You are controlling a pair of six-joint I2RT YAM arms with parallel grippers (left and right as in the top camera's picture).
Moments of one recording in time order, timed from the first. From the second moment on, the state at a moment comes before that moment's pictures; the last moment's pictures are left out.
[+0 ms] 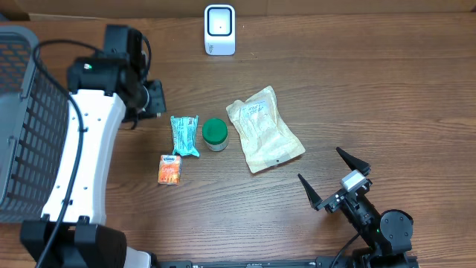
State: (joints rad) left arm -0.08 1.65 1.64 -1.28 -0.01 -0.28; right arm 0.15 0.01 0.02 0.00 -0.44 -0.17
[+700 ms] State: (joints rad) left arm -0.07 1.66 1.09 -0.65 -0.12 -0.29; right arm 0.15 0.01 0.02 0.00 -0.44 -0.17
